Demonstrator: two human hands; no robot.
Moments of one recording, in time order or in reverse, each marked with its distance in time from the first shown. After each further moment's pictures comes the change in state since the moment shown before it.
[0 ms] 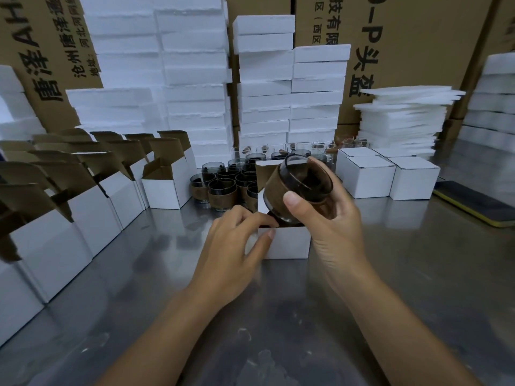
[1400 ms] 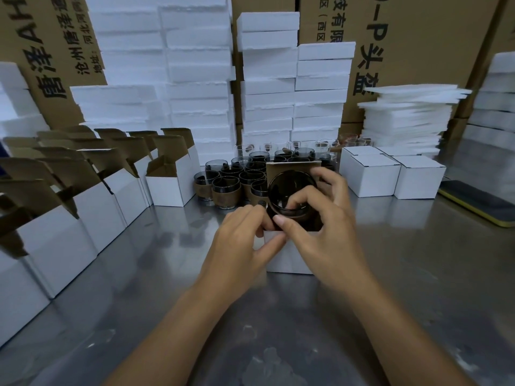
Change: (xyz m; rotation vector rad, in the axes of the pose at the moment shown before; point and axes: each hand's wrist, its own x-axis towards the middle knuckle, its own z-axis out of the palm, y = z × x) left_hand 0.002 0.006 0.000 -0.002 0.142 0.111; right_hand -0.006 0.011 -0.008 -0.699 -0.112 -0.168
